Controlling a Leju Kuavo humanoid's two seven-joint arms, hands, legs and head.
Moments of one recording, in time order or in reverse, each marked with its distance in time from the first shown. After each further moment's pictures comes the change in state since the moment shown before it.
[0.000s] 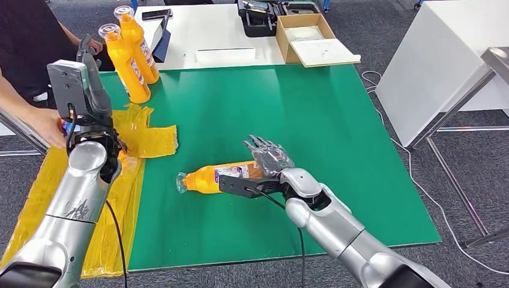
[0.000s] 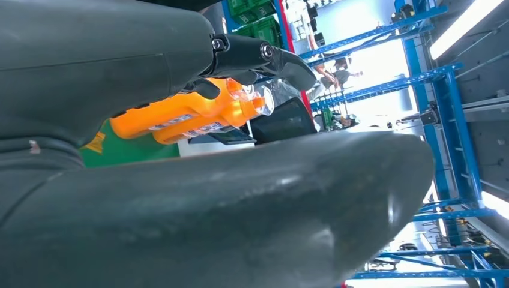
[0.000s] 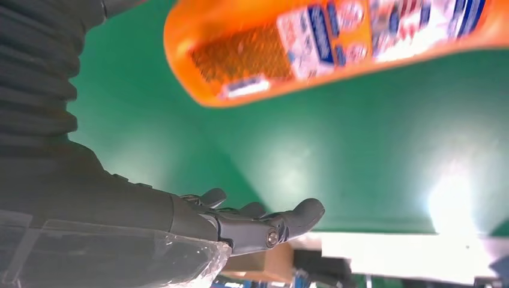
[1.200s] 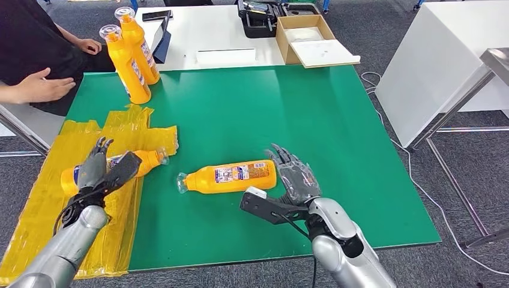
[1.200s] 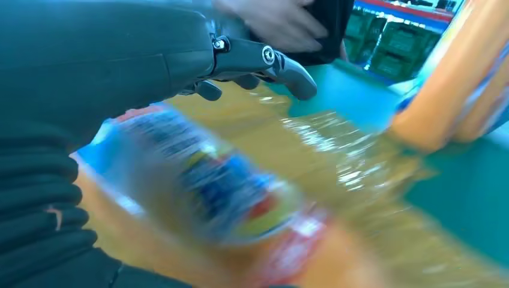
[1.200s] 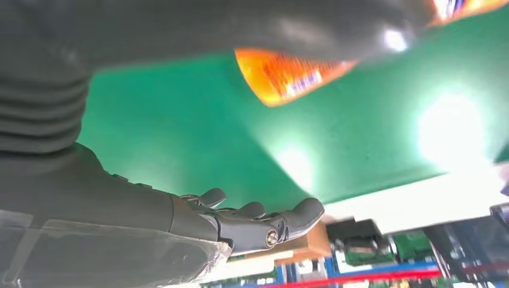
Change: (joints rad) left arm 0.202 0.129 0.071 0.398 -0.650 -0.031 0.127; right arm 0.366 -0.061 -0.279 -0.491 0.121 0.016 -0.016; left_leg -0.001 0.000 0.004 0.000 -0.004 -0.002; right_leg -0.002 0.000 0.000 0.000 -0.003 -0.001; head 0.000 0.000
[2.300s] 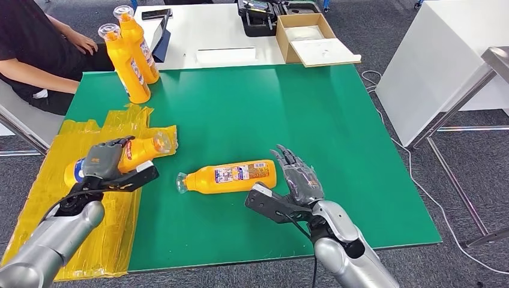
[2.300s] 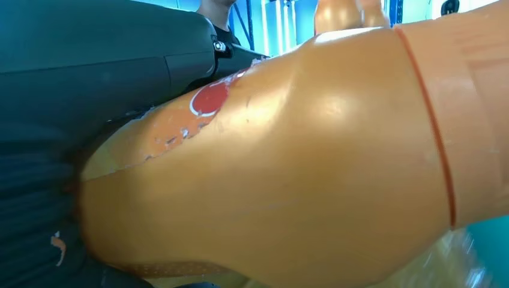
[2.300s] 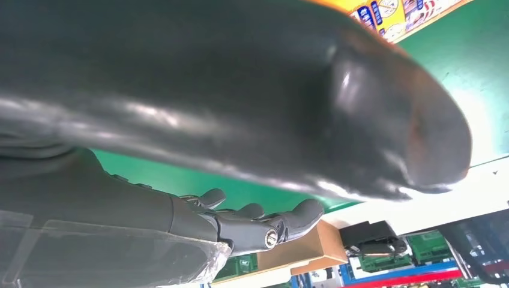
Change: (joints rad) left arm -0.076 0.120 -0.312 0.029 -0.252 0.053 -0.023; right arm 0.008 -0.048 0.055 0.007 -0.106 -0.098 0.055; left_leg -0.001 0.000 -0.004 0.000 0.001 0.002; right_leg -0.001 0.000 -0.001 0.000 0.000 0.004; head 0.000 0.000
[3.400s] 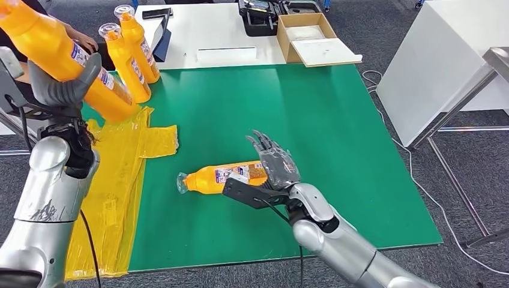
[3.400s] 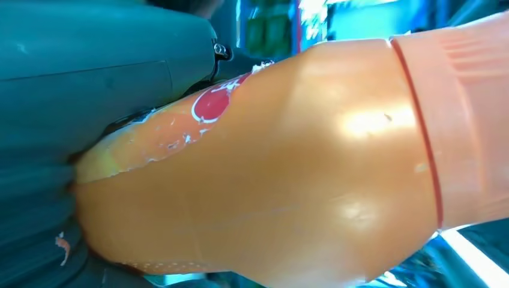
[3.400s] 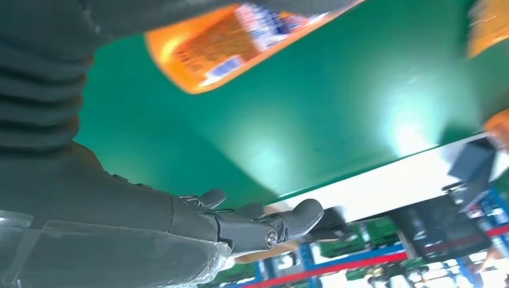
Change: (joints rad) left arm -0.105 -0.162 0.299 -0.583 1.081 -0.032 -0.037; right arm -0.236 -0.004 0.258 0.201 -0.154 -0.194 0.015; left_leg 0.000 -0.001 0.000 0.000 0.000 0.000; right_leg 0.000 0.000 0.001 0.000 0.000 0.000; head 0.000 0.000
